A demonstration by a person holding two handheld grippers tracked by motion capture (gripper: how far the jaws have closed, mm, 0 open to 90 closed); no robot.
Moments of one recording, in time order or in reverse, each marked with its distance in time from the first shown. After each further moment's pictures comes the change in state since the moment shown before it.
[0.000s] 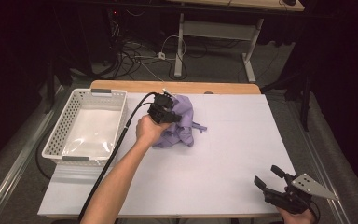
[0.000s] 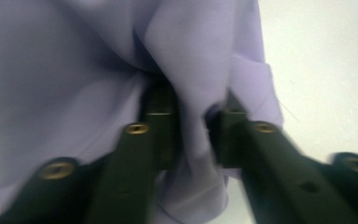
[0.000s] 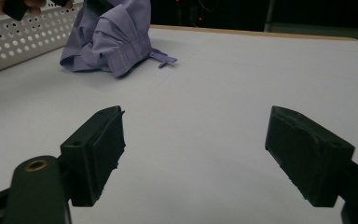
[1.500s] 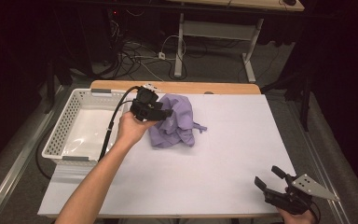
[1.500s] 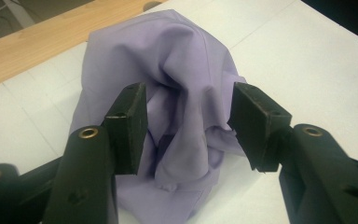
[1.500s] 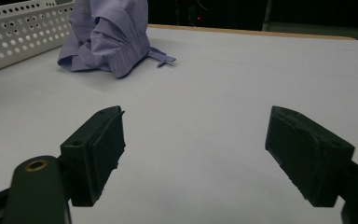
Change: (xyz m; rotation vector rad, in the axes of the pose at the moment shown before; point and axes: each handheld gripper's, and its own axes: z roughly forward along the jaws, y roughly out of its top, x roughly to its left) left arm -0.007 -0.016 -0.074 -0.150 0.055 0.063; right arm 0.000 -0.001 -0.002 0.002 -0.009 0.002
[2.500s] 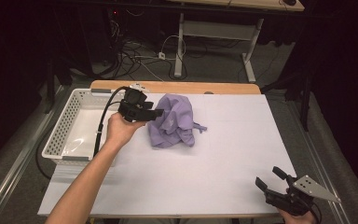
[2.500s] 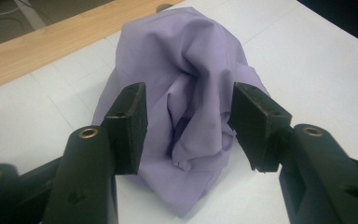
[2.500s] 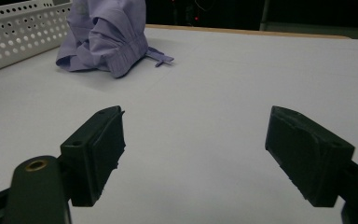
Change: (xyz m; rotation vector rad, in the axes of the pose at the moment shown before) left arm 0.012 -0.014 -0.025 -0.024 0.015 -0.019; right arm 0.000 -0.001 -0.003 -0.003 -0.009 0.002
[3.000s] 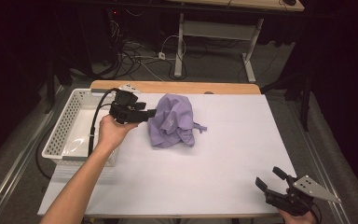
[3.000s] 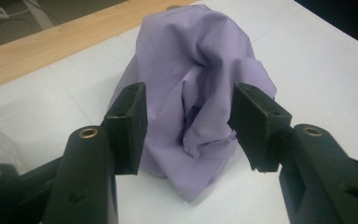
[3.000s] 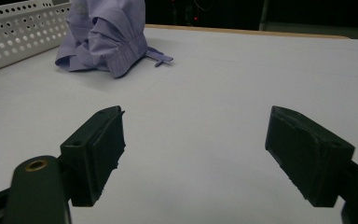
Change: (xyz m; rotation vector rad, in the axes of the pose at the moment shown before) left arm 0.008 -0.012 -0.017 -0.025 0.011 -0.019; right arm 0.000 0.000 0.000 -0.001 -0.003 -0.001
